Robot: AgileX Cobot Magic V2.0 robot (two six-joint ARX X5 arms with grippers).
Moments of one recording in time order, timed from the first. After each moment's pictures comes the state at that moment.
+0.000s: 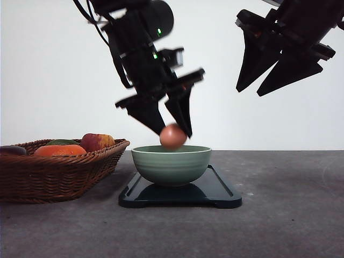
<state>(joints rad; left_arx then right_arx) -0.63 1.96 1.58 -0.61 0.14 -0.09 0.48 1.21 0.87 -0.32 -0.10 0.10</state>
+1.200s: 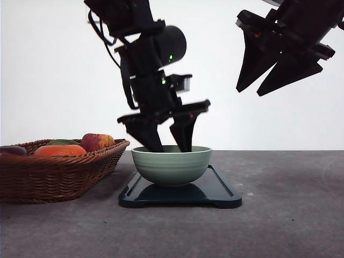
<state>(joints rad) -0.65 2.04 1.64 -0.68 0.05 -0.09 0.48 1.21 0.87 -0.33 -0.10 0.08</state>
